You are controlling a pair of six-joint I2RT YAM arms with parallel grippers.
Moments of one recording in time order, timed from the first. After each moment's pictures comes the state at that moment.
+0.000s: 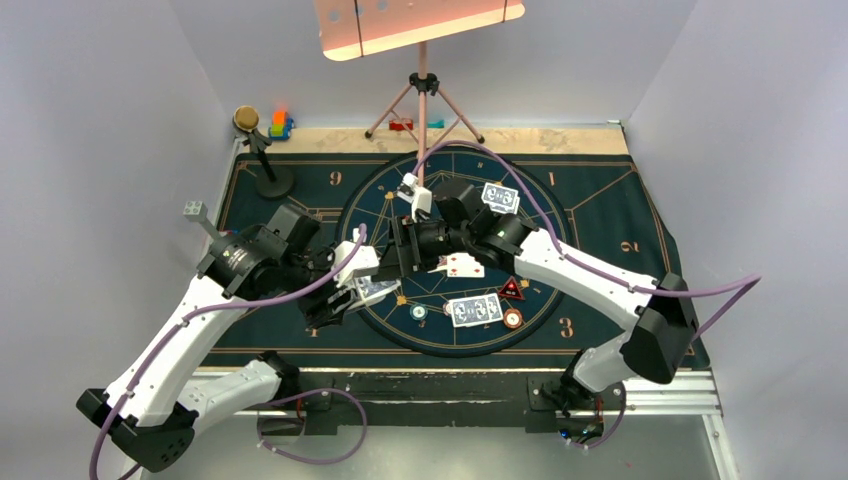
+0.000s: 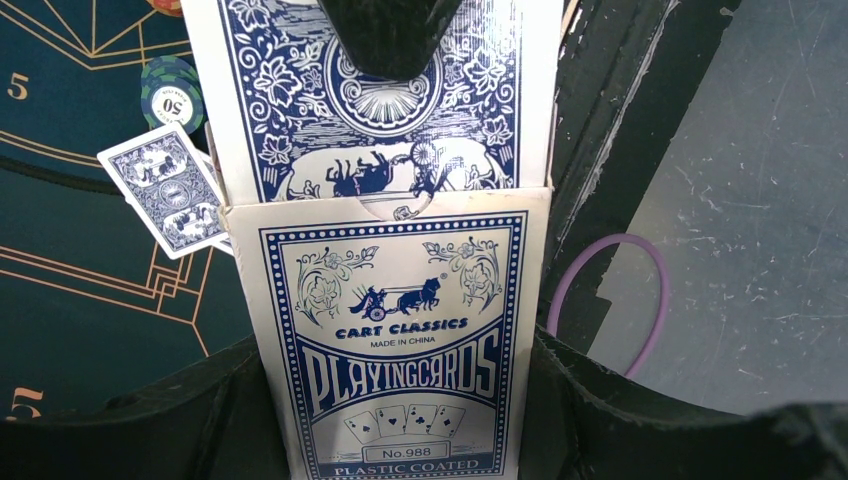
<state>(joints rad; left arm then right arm) -0.57 0.98 1.20 -1.34 0.37 0.50 0.88 1.47 1.25 -0.33 -0.52 0.71</state>
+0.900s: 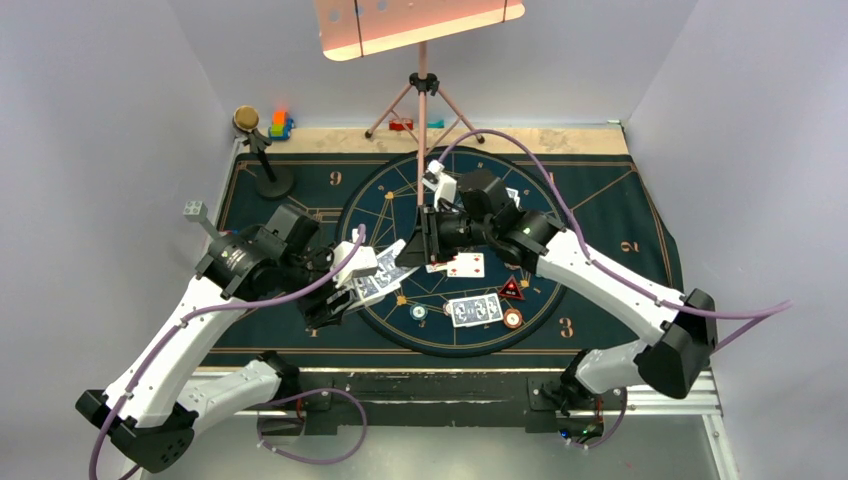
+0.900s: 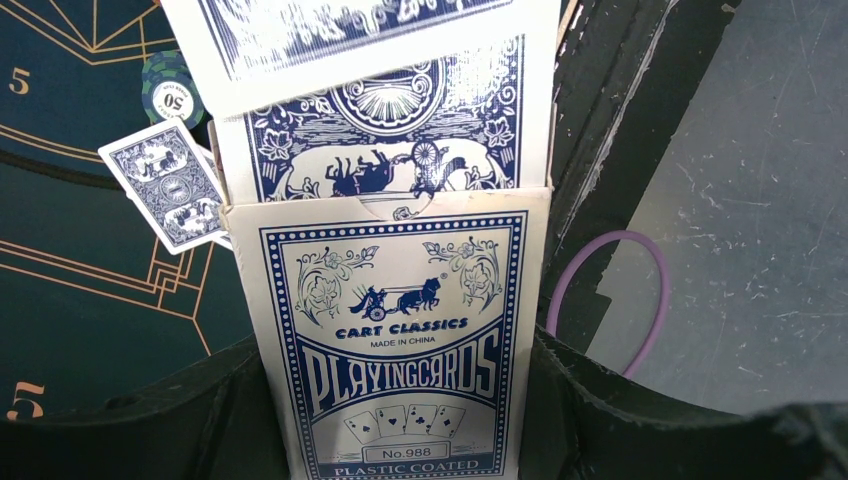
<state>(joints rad) -0.57 0.97 1.21 -1.35 0.37 0.50 0.82 1.38 1.24 -0.40 -0.48 0.70</state>
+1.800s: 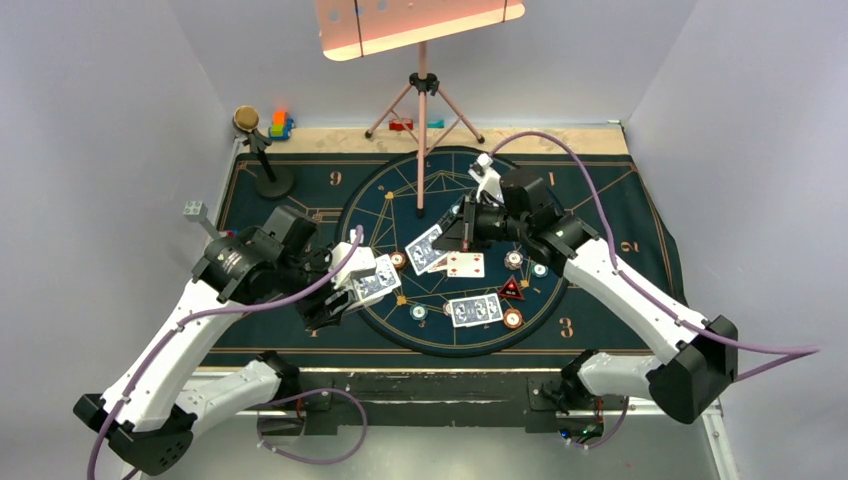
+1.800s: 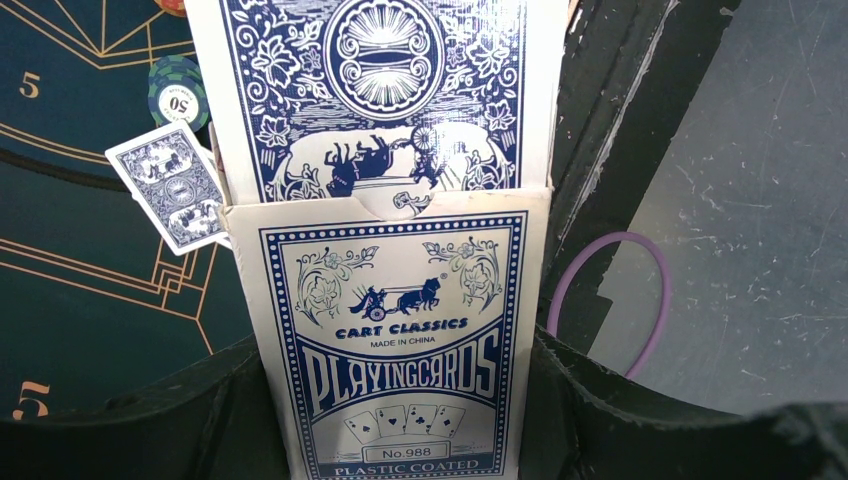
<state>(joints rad) -0.57 0.96 1.21 -1.35 0.37 0.50 0.63 1.24 1.13 -0.41 -0.46 0.72</state>
